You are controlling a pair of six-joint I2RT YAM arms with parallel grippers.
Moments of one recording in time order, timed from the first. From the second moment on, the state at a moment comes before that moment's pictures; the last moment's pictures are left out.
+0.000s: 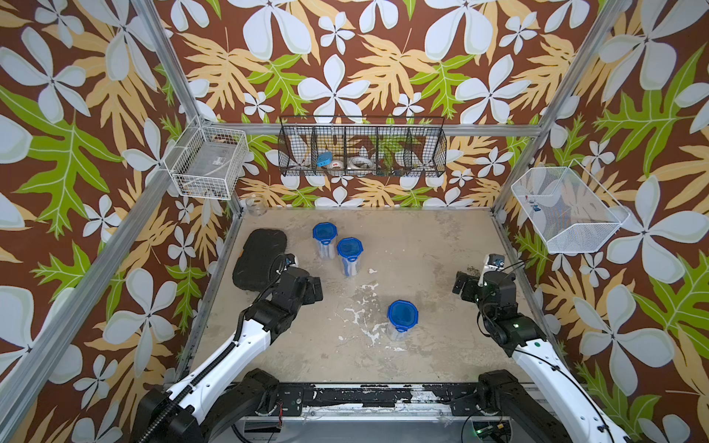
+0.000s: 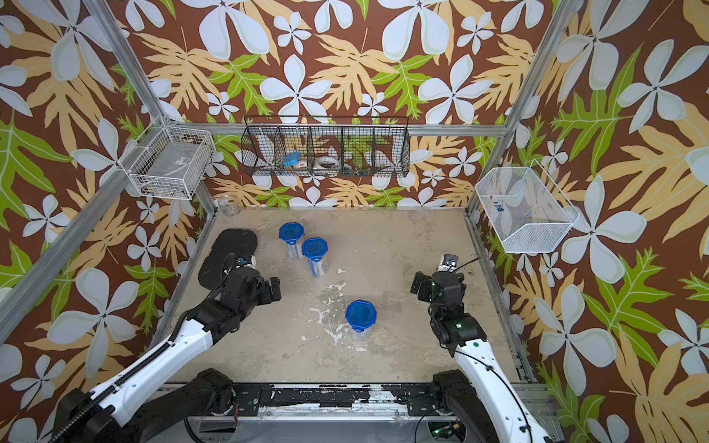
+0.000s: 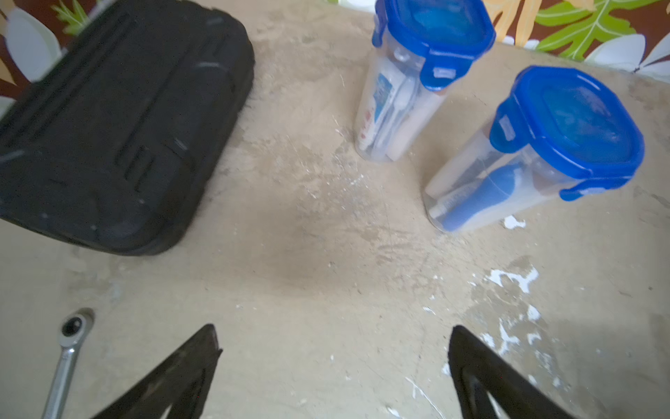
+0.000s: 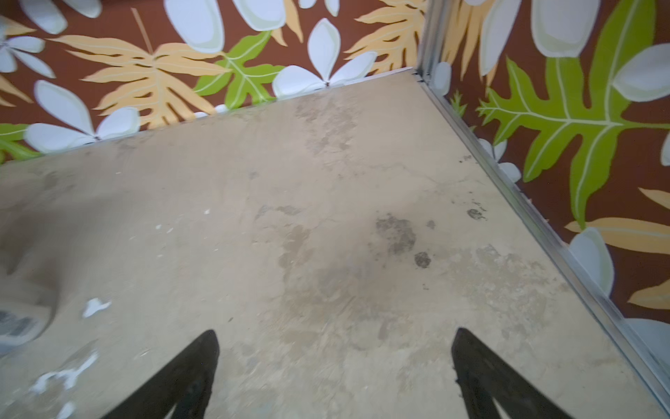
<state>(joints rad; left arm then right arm) -0.44 0.97 0.61 -0.35 -0.38 -0.47 0.13 0.82 0.51 -0.21 0.29 0.26</state>
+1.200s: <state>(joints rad) -0.18 1.26 0.24 0.86 -0.44 -0.04 0.00 1.47 0.22 1.05 0.08 -0.06</state>
